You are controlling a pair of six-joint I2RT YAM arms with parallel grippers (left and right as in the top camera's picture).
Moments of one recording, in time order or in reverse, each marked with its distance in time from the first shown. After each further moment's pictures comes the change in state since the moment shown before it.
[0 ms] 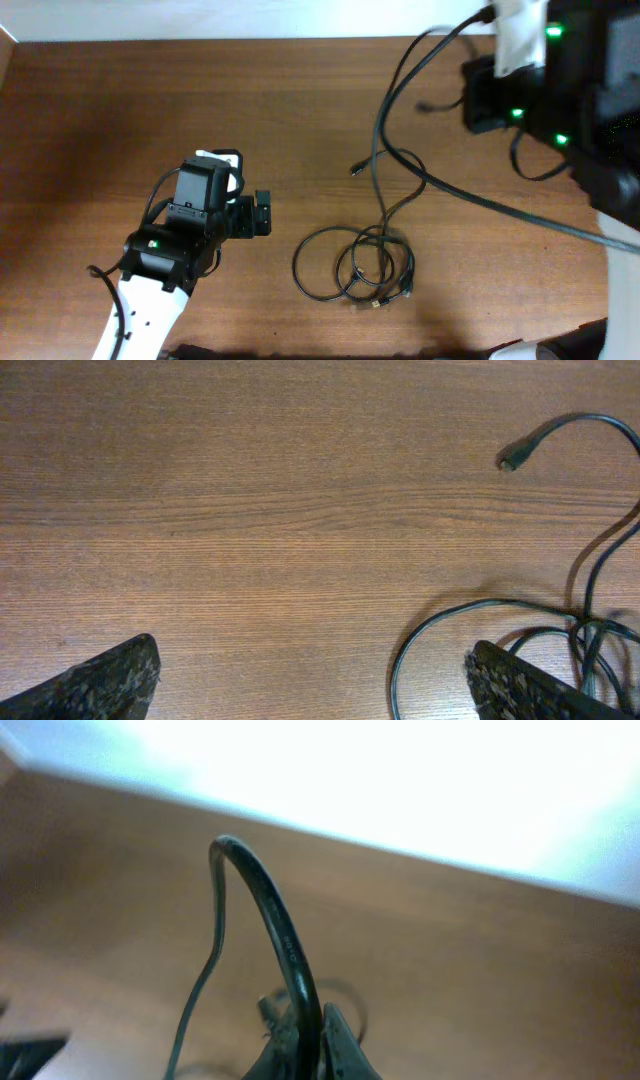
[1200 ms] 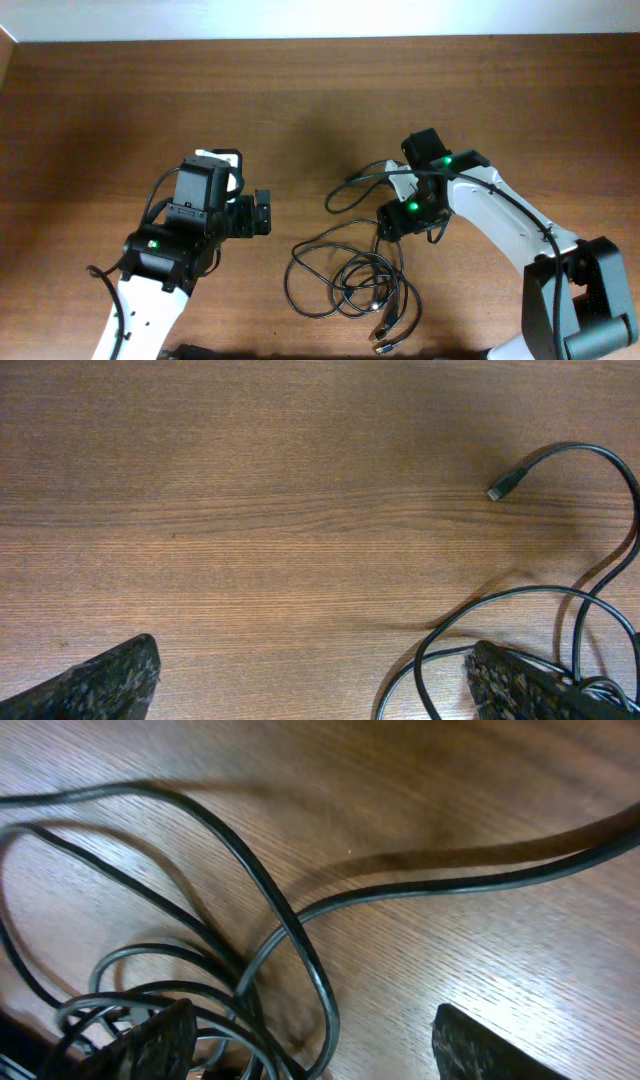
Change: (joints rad) left arm 0.000 0.000 0.004 0.000 -0.002 0.000; right arm 0.000 0.112 -1.323 0.504 -0.370 -0.083
